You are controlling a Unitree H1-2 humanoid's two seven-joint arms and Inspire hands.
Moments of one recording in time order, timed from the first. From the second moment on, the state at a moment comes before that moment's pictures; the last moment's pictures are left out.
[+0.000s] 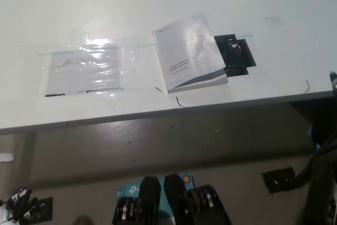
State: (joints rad) left_arm -0.20 0.10 0.50 0.58 -0.25 0.06 0.25; right_arm -0.48 0.10 -0.40 -0.06 0.21 0.32 -0.54
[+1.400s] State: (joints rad) left_arm -0.19 0.10 0.48 0.59 -0.27 0.08 0.25; right_arm -0.72 0.07 -0.06 0.35 0.12 0.33 -0.32
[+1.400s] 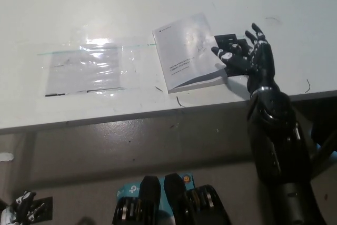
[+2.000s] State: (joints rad) left_arm -0.19 0.10 0.48 0.59 -0.27 0.08 0.25; right_arm -0.74 0.06 -0.03 0.35 0.08 0.32 -0.28
